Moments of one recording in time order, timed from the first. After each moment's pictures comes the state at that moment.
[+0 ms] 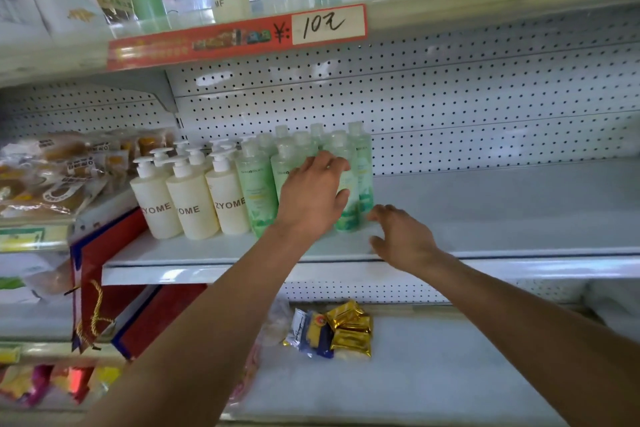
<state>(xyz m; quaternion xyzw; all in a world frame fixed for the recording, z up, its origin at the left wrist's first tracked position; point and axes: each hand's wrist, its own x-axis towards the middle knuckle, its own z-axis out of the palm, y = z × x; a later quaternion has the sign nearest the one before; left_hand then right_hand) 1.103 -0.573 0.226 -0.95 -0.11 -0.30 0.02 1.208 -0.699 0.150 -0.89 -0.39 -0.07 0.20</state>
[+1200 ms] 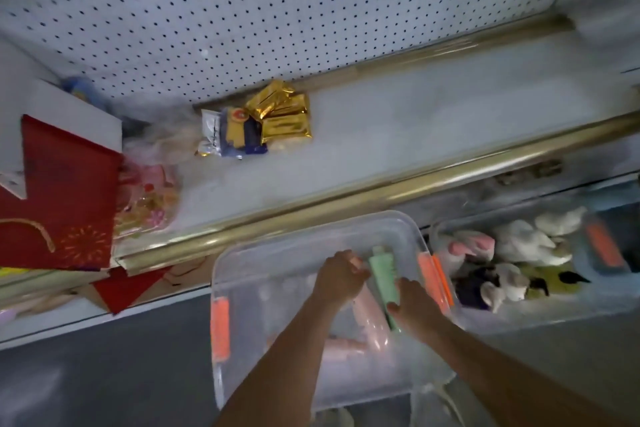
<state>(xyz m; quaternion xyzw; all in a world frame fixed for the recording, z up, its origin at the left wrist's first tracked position) 1.038 -0.678 -0.284 -0.85 -0.25 0.28 -0.37 1.047 -0.832 -0.308 -0.89 -0.07 0.43 0.13</state>
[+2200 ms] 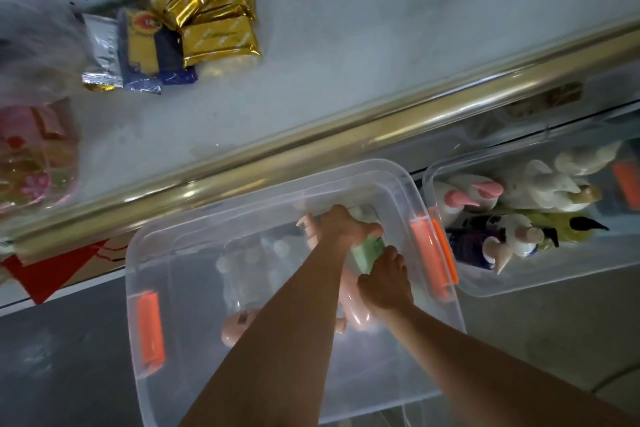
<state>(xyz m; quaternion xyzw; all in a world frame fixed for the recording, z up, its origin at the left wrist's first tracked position) 1.091 -0.713 -0.434 -0.80 -0.37 0.38 -0.29 1.034 -0.814 -0.401 -0.87 0.13 0.43 0.23</state>
